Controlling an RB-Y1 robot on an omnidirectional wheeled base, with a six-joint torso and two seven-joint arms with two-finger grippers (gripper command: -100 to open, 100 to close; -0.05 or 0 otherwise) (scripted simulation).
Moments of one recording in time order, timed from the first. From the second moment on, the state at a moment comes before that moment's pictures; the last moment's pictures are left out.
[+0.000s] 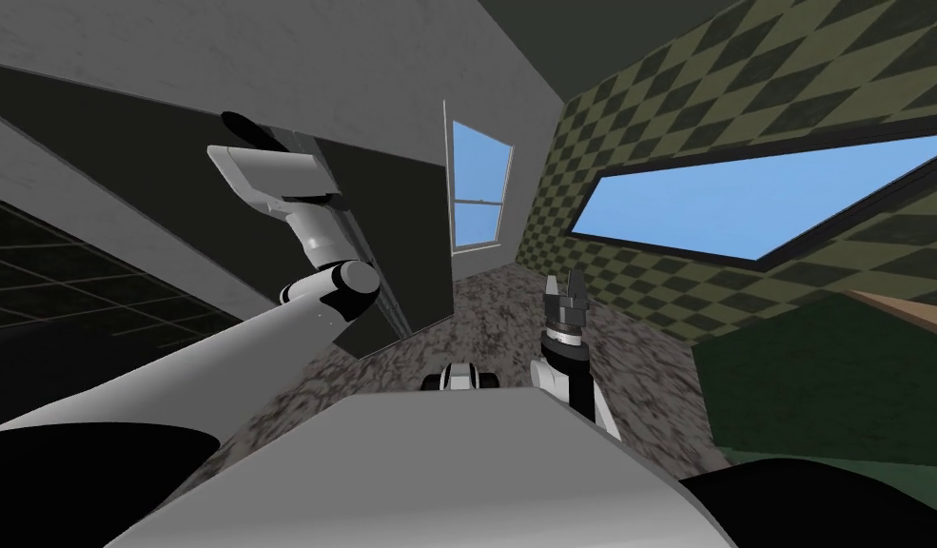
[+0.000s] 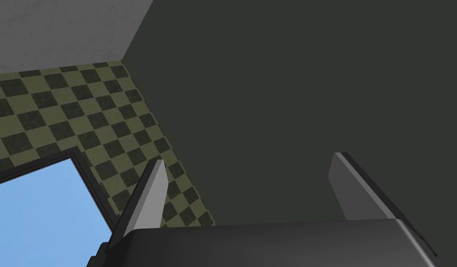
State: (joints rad) left arm -1.35 0.41 0.71 -1.31 -0.48 1.12 0.69; right arm 0.53 0.04 -0.04 -2.34 0.08 -0.62 0.05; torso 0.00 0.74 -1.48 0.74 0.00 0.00
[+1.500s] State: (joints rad) left arm -1.36 0.47 0.73 -1.37 -0.61 1.14 0.73; right arm 0.53 0.04 -0.04 -2.34 0.08 -0.62 0.05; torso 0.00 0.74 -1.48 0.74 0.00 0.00
